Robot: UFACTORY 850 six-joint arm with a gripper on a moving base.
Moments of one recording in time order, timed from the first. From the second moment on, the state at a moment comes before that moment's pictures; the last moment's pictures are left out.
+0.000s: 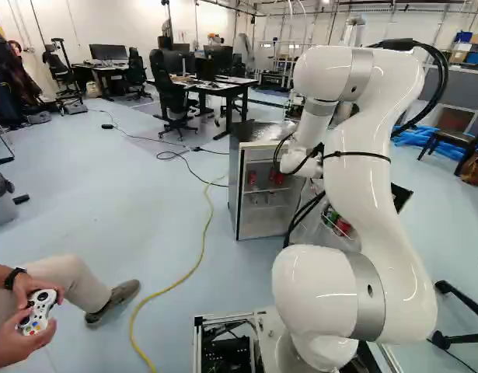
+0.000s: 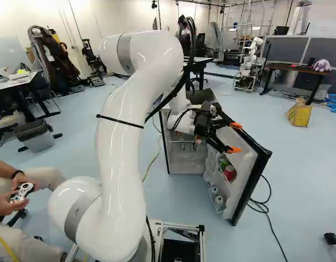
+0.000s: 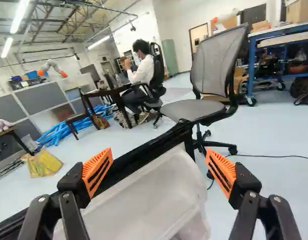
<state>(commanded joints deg) -17.4 -41.1 -55.9 84.5 84.3 0.0</state>
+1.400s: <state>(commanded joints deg) -17.0 -25.6 -30.6 42.3 84.3 0.0</state>
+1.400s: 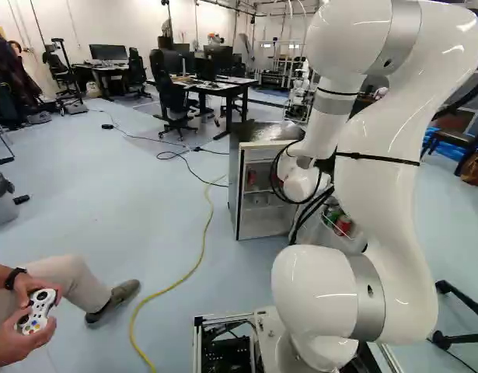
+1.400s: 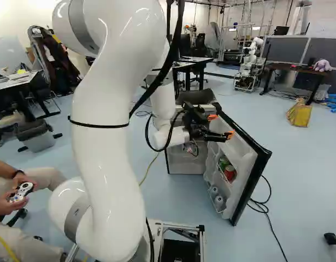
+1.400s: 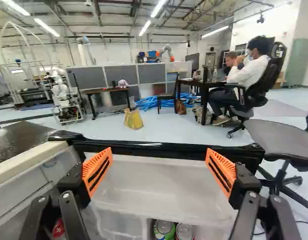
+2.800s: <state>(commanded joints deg) -17.2 -35.6 -31.3 0.1 82.3 0.0</state>
